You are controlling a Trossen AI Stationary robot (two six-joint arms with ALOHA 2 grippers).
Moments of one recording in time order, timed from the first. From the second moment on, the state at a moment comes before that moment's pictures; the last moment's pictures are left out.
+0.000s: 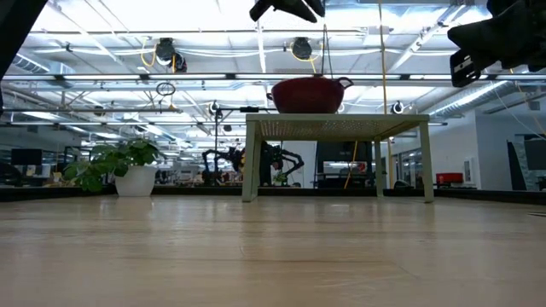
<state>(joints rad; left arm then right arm) 0.08 1.94 2.14 -0.81 -0.34 -0.45 0.09 0.02 0.14 -0.05 -0.08 0.12</state>
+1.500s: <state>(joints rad) 0.00 1.79 1.63 -0.43 -0.22 -0.39 0.09 0.02 0.14 -0.04 -0.08 0.25</state>
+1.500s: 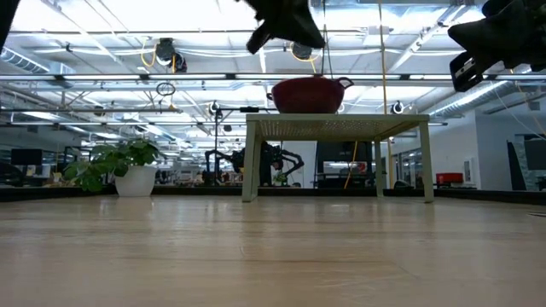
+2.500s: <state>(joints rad) -0.06 1.02 0.62 0.11 -0.29 -0.44 0.11 0.33 0.20 0.19 -0.05 0.52</state>
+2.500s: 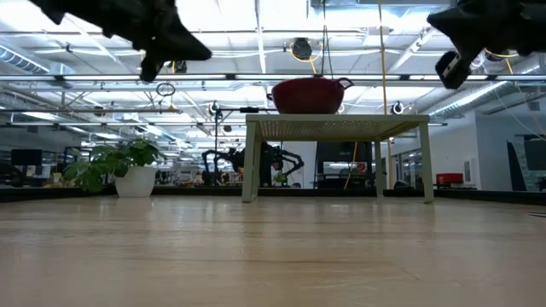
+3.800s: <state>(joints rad) -0.12 0.56 0.34 -0.01 -0.37 -0.47 0.63 0.94 0.77 -0.63 -0.11 1.35</state>
